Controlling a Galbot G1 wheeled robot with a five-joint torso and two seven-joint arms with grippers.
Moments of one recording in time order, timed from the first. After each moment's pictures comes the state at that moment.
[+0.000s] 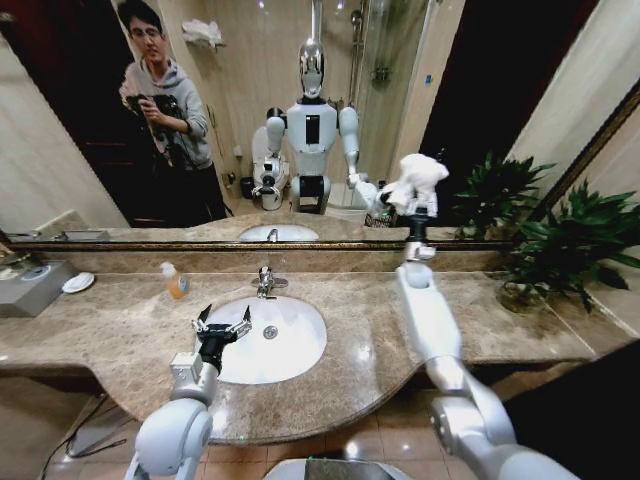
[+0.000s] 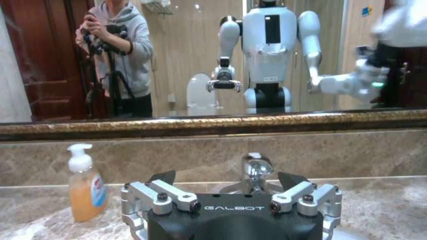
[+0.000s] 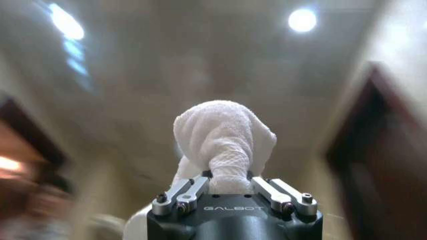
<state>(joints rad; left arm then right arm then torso) 1.68 -1.40 -0.62 -2.34 -0.15 0.32 -0.09 -0.55 1.56 0.41 1.20 -0.01 0.73 0.00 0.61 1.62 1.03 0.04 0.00</state>
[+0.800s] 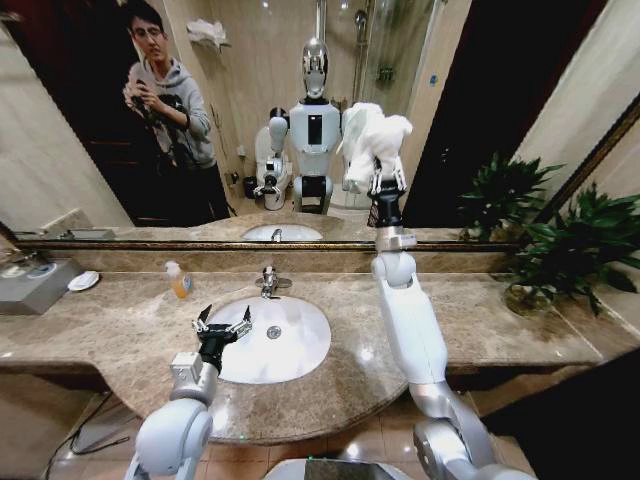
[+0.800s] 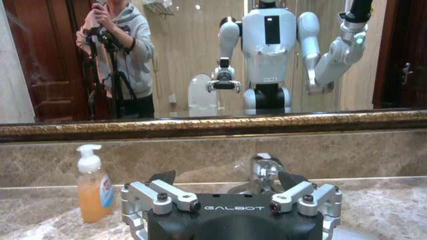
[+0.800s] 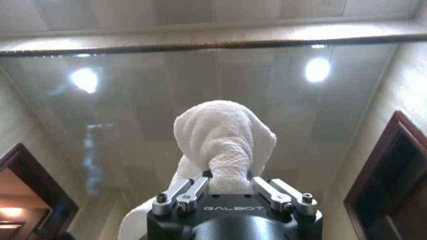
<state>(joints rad) 1.68 -1.40 -0.62 -2.34 -0.15 0.32 -0.09 -0.55 1.55 0.36 1.57 -0.01 0.48 0.04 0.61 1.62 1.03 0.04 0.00</state>
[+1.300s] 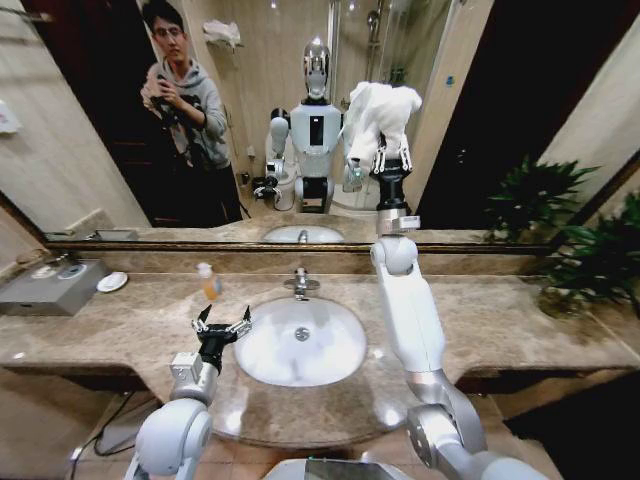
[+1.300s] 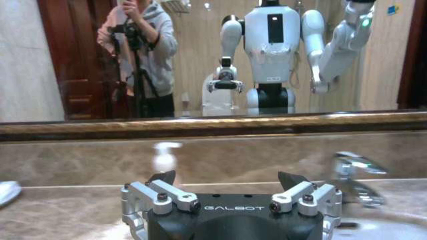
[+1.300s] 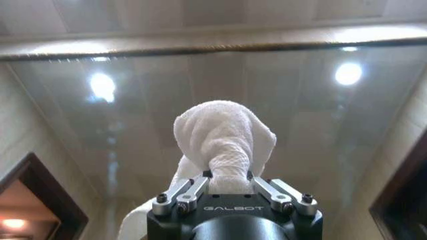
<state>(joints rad) 1.68 -1.40 -0.62 -2.34 -0.15 0.32 -0.09 -0.46 1.57 0.35 1.58 -0.02 0.40 0.06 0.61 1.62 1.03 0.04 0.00</state>
